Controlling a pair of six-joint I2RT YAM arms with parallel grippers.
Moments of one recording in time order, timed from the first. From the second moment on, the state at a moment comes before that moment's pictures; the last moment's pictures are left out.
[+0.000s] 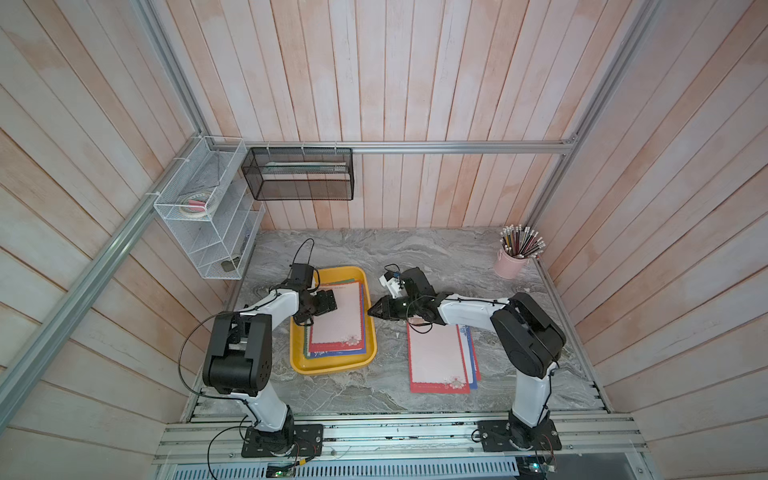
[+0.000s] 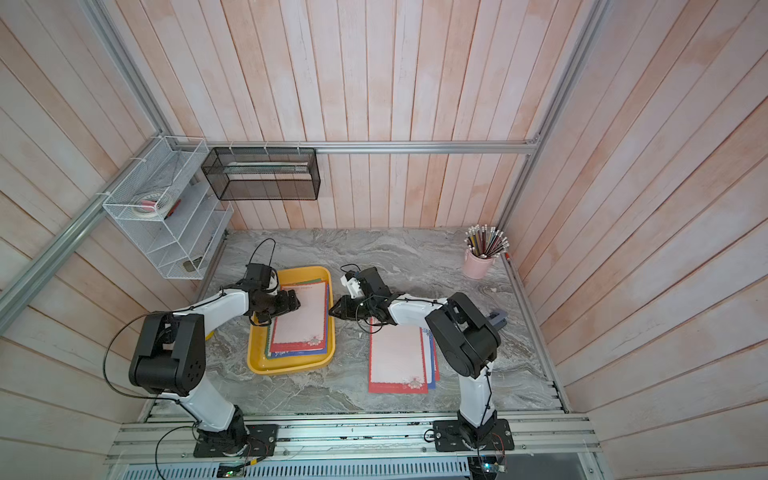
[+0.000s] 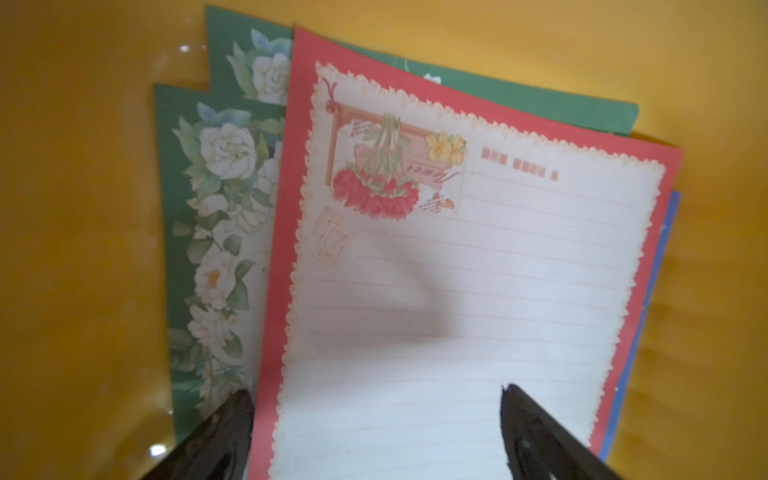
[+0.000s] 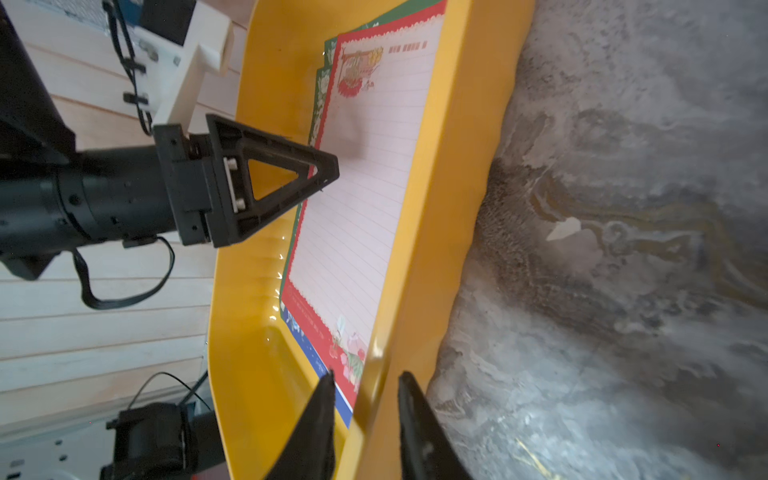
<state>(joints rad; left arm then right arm) -0.09 1.70 0.98 -0.43 0.19 -0.38 0.73 1.93 1.13 0.11 -0.60 0.71</state>
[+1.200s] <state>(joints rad) -0.09 1.51 0.88 -0.36 0.50 -0.39 0.73 1.96 1.14 0.16 -0.62 0.78</state>
